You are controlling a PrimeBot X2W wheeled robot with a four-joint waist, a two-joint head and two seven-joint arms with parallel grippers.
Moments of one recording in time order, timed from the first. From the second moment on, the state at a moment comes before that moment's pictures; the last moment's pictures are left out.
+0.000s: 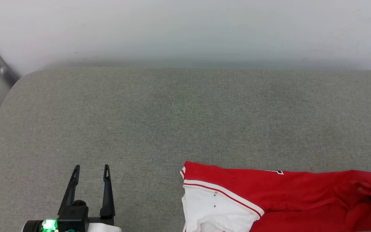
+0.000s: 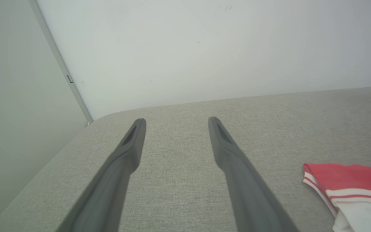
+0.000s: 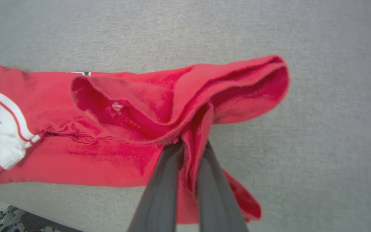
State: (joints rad) left arm 0.11 0.16 -0.13 -0.03 -0.06 0.18 -0.26; right arm 0.08 -0.72 0.08 0.15 0.88 0.13 0.41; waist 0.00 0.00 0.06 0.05
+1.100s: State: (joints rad) left arm 0.02 0.09 -0.10 0.00 -0.03 0.10 -0.26; right arm -0.44 -0.47 0.90 0.18 0.76 0.13 0.53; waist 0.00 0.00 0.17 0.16
